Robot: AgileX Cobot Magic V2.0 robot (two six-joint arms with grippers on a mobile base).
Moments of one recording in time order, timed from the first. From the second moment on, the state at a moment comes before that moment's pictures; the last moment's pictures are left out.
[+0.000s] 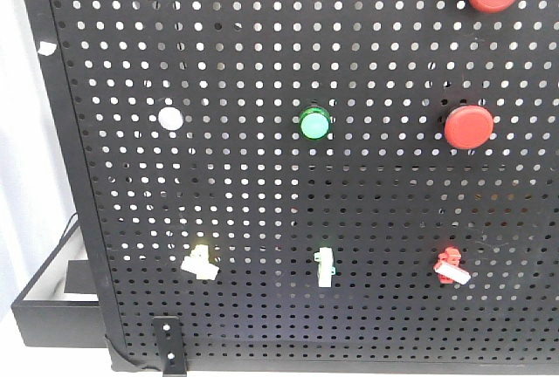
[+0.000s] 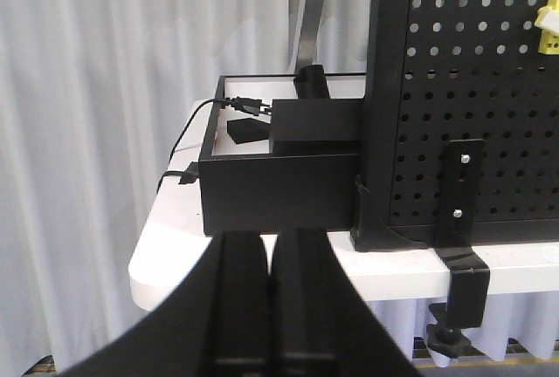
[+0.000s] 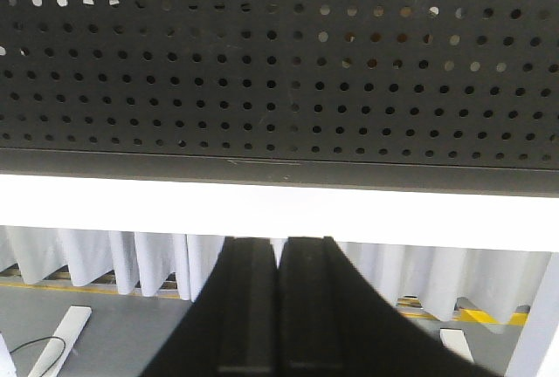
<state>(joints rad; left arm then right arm) -0.08 -0.02 0.03 -0.07 0.07 0.06 0.04 -0.01 0.03 -0.08 0.21 0.05</state>
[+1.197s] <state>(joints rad) -0.08 0.81 -0.90 -0.18 0.27 0.01 0.04 -0.01 0.03 -0.08 0.21 0.05</state>
